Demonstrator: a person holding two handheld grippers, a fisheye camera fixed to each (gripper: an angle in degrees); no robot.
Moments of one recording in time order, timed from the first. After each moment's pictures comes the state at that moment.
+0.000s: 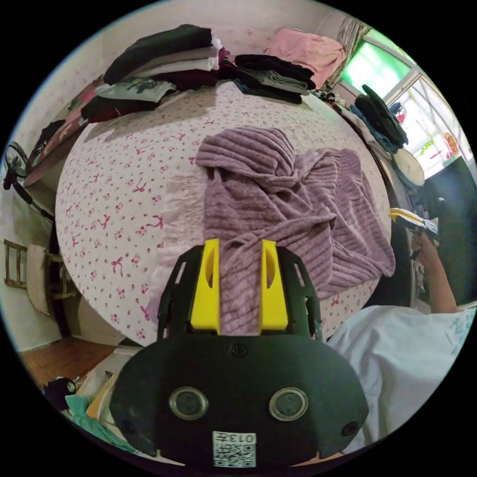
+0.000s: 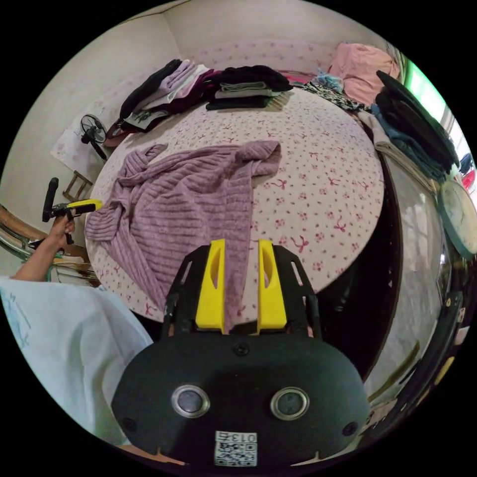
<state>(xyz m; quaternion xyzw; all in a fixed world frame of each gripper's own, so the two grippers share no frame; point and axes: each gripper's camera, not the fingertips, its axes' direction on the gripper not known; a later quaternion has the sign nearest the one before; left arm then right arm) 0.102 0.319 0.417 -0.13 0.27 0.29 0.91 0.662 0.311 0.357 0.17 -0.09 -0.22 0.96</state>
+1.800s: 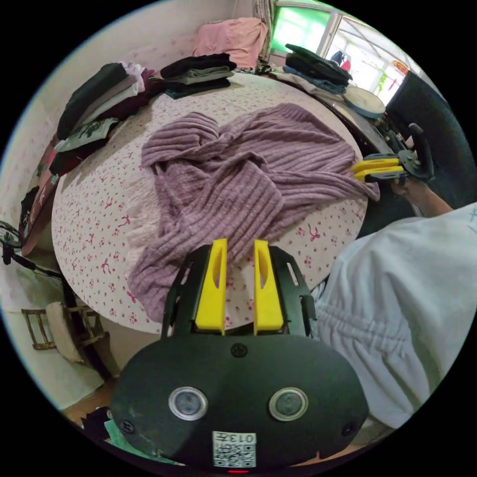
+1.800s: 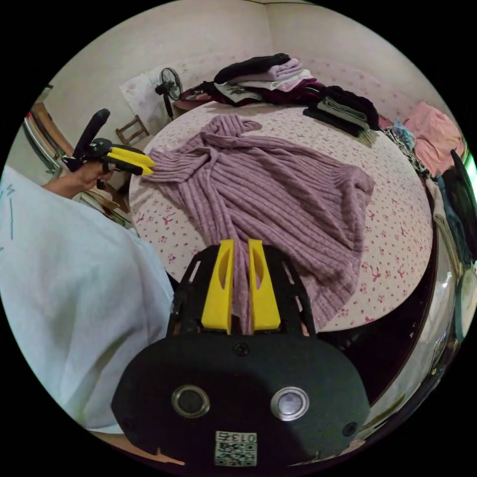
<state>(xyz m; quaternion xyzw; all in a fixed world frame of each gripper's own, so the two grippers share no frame) 0.078 0.370 0.332 -0.08 0.26 0.44 0.85 0.541 0.379 0.398 0.18 -0.11 -0.41 0.89</state>
